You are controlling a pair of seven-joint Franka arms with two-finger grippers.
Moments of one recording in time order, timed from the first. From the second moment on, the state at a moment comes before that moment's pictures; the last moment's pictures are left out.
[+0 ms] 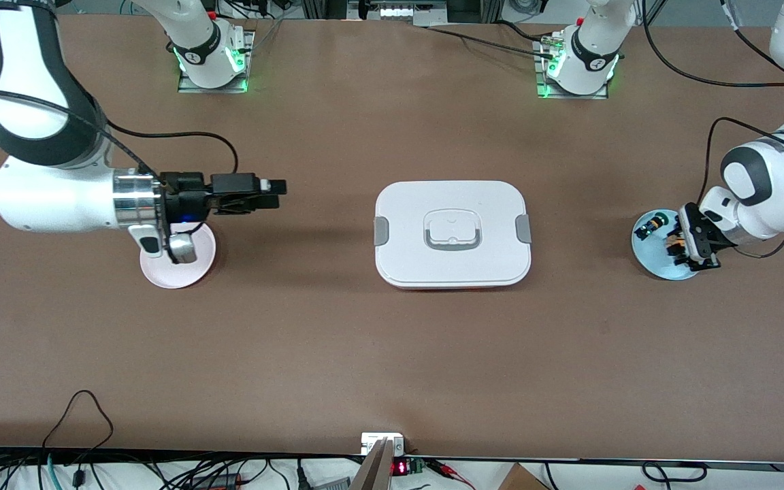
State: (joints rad) left arm 0.49 0.44 -0.19 -2.11 -0.17 2.44 1.84; right arm 0.28 0.32 -0.08 -1.67 1.29 1.69 -0.19
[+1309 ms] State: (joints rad) left arm 0.00 0.32 -0.33 -1.92 -1.71 1.89 1.85; right arm 0.49 0.43 -0.08 -1.67 1.72 1.87 -0.38
